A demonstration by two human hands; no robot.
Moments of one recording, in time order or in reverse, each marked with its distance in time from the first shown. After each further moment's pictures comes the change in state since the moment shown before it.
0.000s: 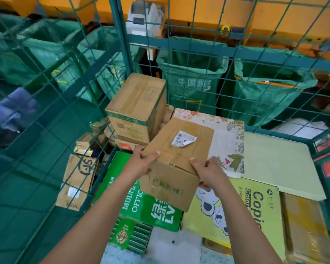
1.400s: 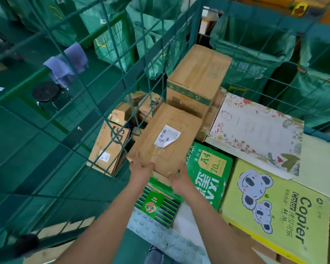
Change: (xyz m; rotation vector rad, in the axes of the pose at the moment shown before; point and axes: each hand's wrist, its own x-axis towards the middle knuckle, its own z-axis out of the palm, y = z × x) left_hand -0.014 -0.204 -0.122 -0.339 0.195 -0.206; right_hand -0.034 -0.019 0.296 -0.049 -0.318 -0.034
